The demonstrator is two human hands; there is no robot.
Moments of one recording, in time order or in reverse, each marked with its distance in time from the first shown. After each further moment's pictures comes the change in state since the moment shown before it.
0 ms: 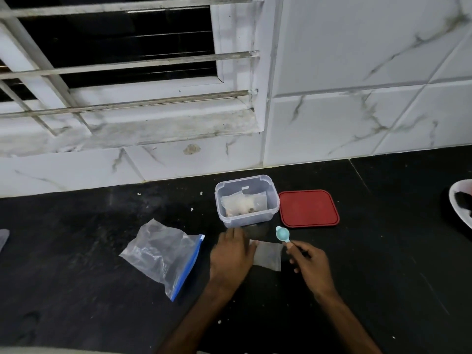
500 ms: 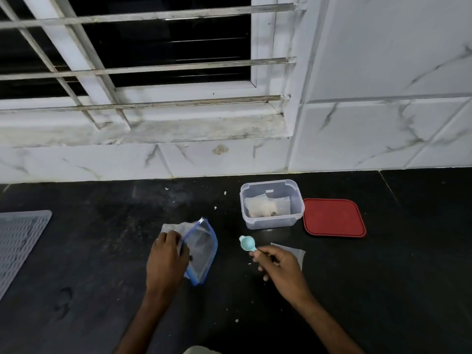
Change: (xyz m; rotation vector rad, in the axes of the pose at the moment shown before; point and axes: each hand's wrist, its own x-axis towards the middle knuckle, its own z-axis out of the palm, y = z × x) left_hand -0.042 -0.148 -0.074 0.029 0.315 -0.260; right_hand -0.030 -0.038 0.089 0.038 -0.356 -0.101
